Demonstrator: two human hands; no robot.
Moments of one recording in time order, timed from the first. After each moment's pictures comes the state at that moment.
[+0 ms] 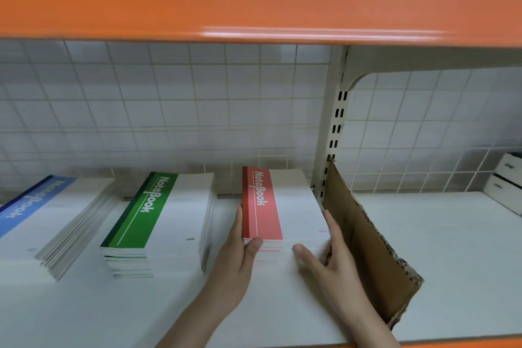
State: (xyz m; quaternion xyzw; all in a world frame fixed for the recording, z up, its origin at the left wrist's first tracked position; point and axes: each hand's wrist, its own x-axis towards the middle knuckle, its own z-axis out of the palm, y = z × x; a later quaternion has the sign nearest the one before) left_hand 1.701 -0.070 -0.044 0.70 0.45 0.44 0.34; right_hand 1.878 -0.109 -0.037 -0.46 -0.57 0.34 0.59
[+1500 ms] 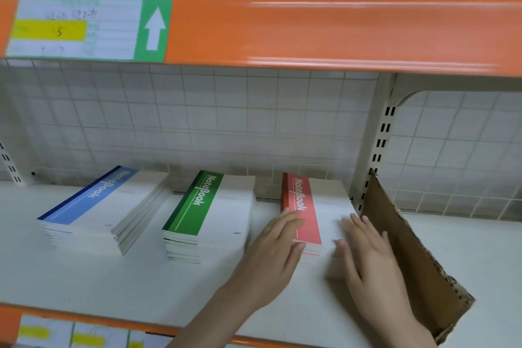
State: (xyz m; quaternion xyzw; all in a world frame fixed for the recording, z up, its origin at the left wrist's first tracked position) left_hand 1.680 -0.086 -0.011 0.84 0.43 0.32 0.06; right_hand 1.867 -0.119 -0.008 -0.63 -0.69 0.01 0.36
